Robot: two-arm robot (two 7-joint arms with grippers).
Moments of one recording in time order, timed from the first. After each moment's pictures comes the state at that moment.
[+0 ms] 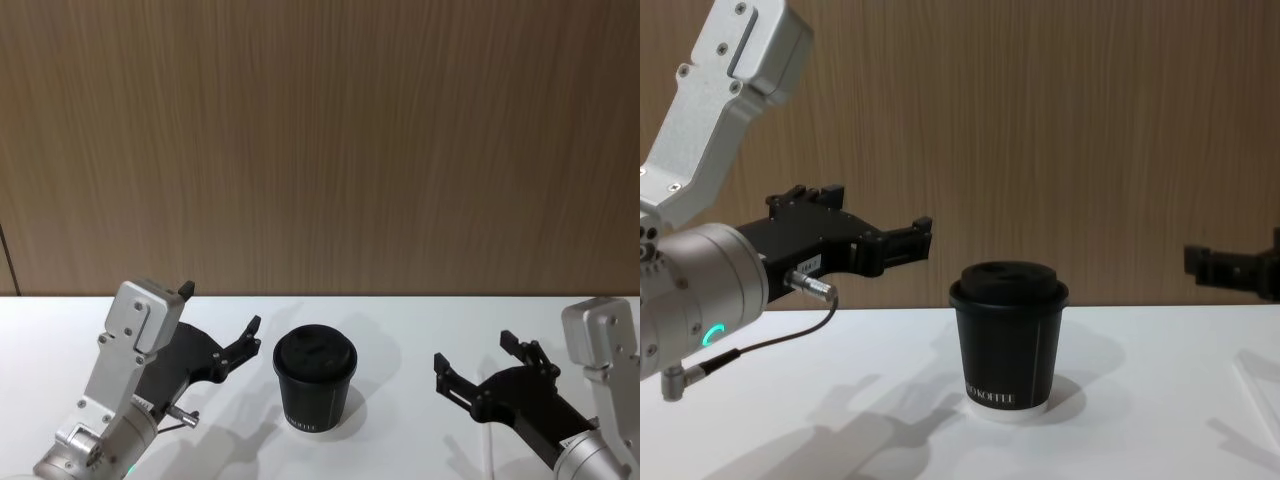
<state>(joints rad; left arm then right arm) -0.24 0.38 0.45 -1.63 -0.20 0.01 -0.01 0.00 0.39 -0.22 -1.84 0.28 0.27 0.09</state>
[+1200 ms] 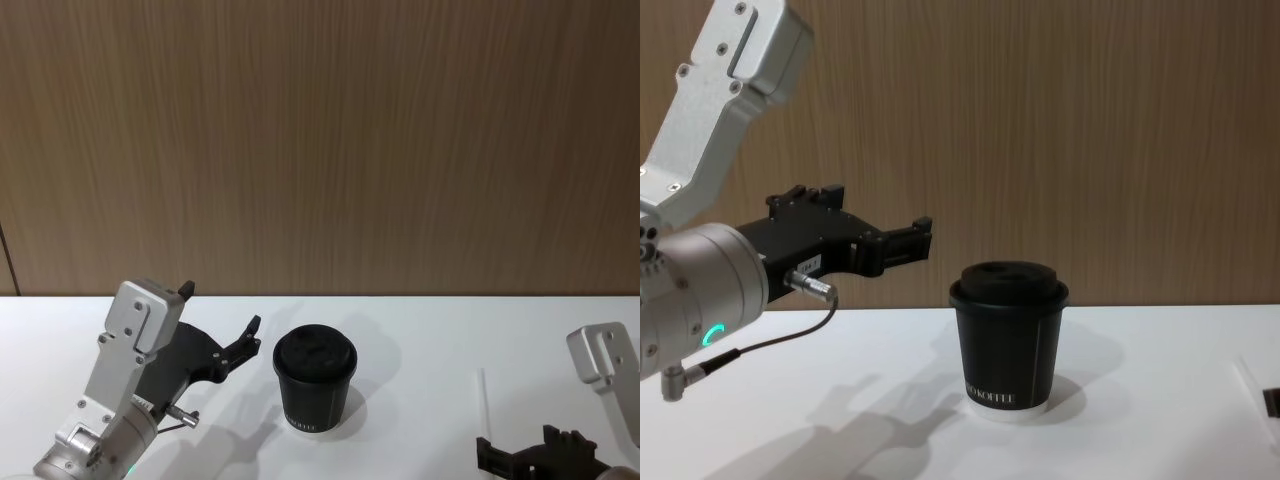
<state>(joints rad) -0.24 0.38 0.45 -1.63 -0.20 0.01 -0.01 -0.02 0.35 -0.13 -1.91 0.34 0.81 0.01</state>
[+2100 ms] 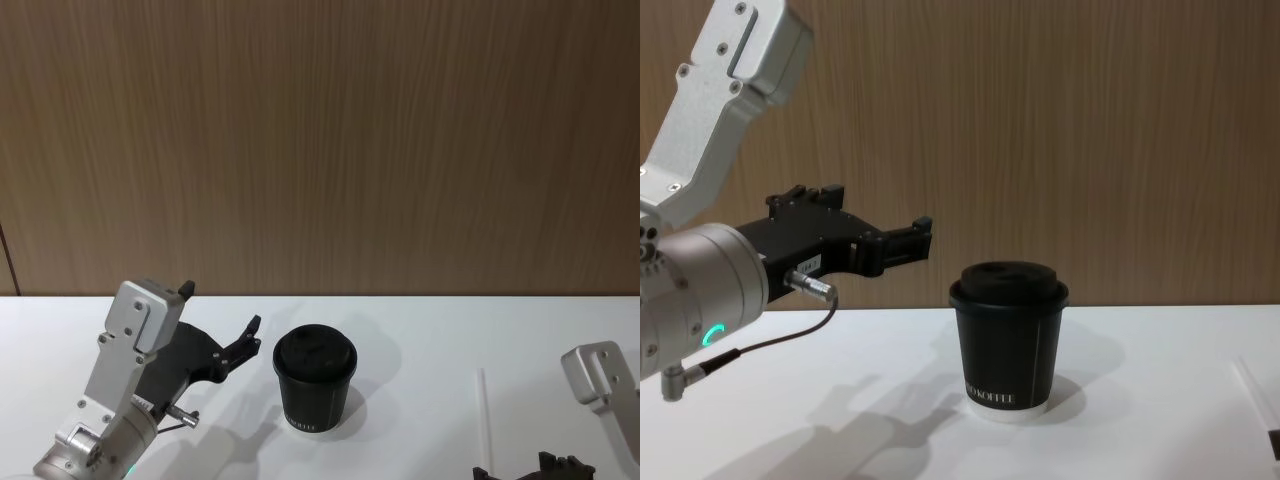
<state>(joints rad) -0.24 0.38 0.45 -1.63 -0.20 0.01 -0.01 -0.05 0.38 -0.12 -1.94 0.35 0.88 0.06</state>
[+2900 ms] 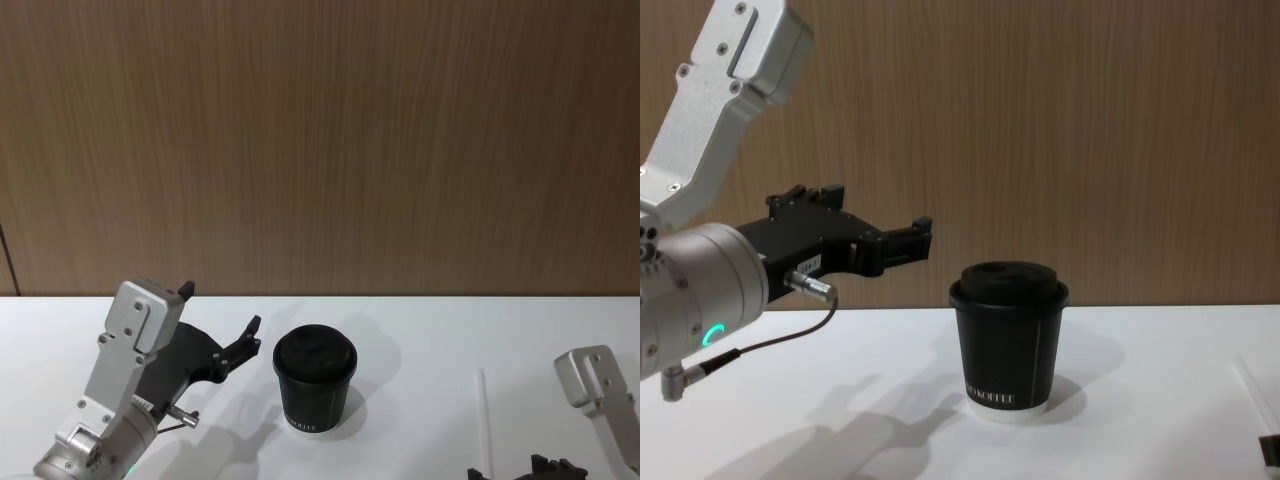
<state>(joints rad) -0.24 0.38 0.45 -1.63 -0.20 0.01 -0.01 -0.05 0.35 -0.13 -1.92 0.33 0.87 0.06</state>
